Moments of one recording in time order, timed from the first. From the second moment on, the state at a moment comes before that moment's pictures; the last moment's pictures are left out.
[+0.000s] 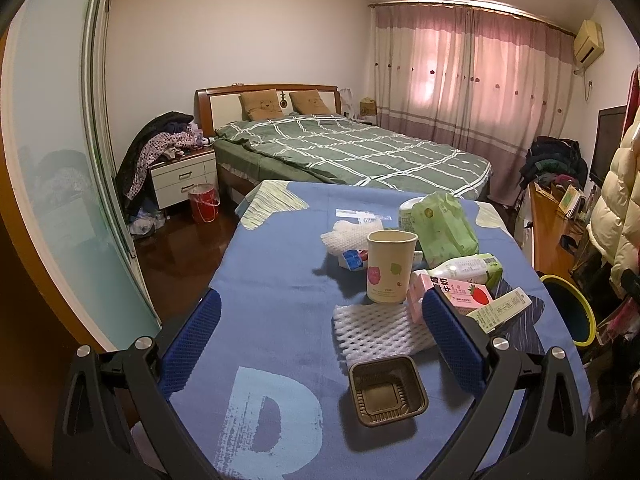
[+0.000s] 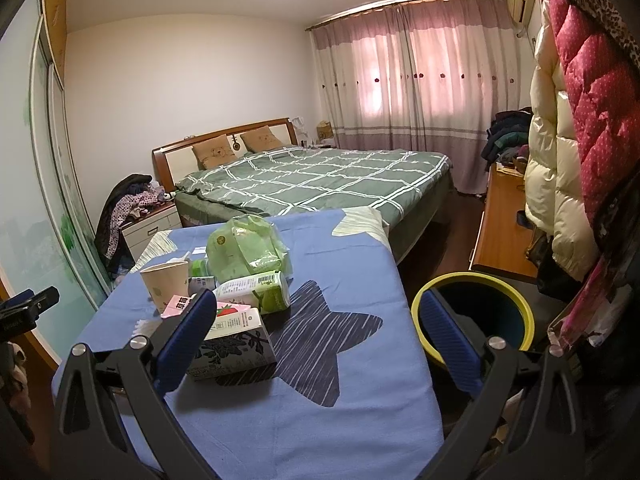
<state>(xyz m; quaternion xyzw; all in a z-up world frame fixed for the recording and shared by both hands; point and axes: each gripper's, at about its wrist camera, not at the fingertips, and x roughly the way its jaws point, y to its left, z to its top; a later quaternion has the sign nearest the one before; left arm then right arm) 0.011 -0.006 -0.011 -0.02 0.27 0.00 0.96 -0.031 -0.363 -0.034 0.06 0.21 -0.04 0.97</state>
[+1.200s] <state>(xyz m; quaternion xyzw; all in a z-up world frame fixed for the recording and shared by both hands) 0.013 -0.010 -0.016 -0.02 0.28 -0.01 0.96 -0.029 -0.364 -0.035 0.06 0.22 -0.03 0.97</state>
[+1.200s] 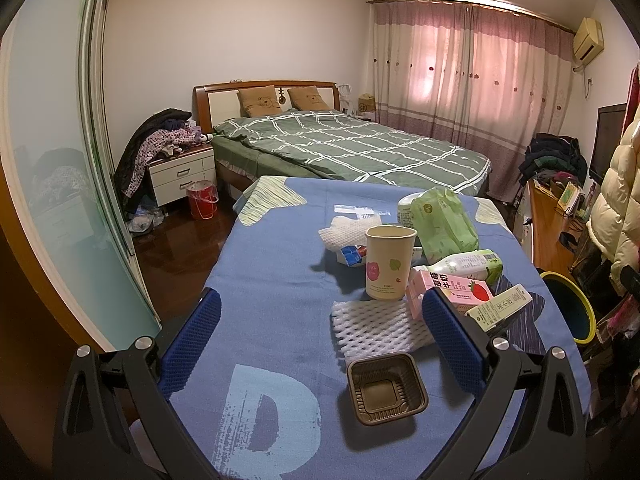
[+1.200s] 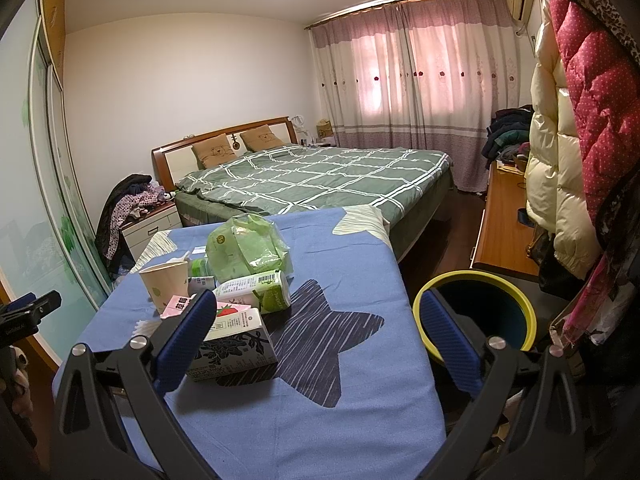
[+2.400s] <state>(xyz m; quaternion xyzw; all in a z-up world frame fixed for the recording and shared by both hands) 0.109 0.005 -0.030 -0.02 0.28 0.04 0.96 0.086 -0.339 -0.041 0.02 0.24 -0.01 0.97</state>
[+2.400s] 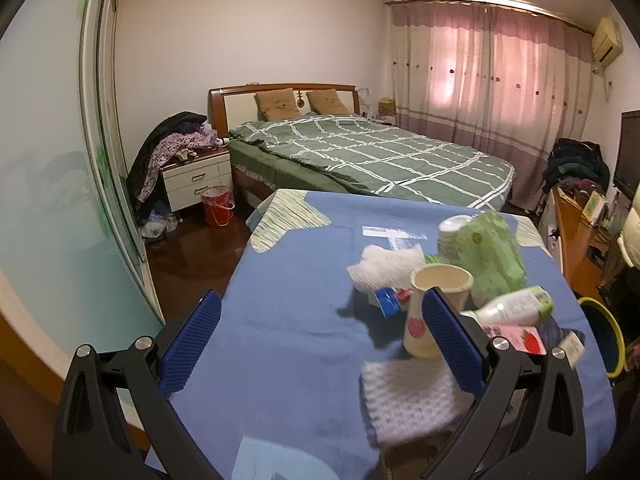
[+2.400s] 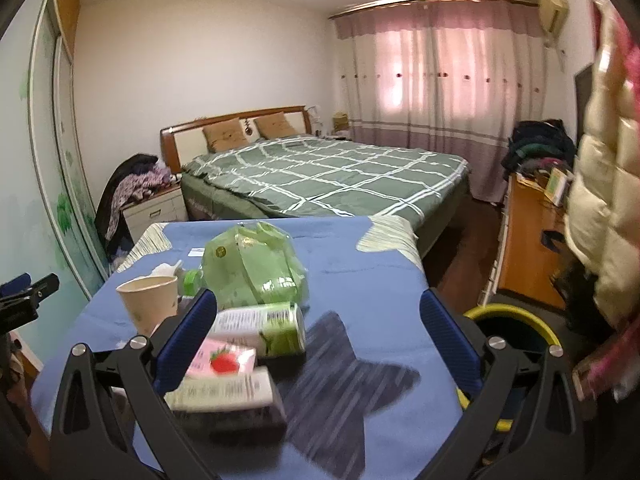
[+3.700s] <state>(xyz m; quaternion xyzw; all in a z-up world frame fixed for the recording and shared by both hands) 0.245 0.029 -0.079 -0.02 0.26 0.08 0.96 0.311 -0.338 -0.137 0.02 0.41 0.08 0.91</state>
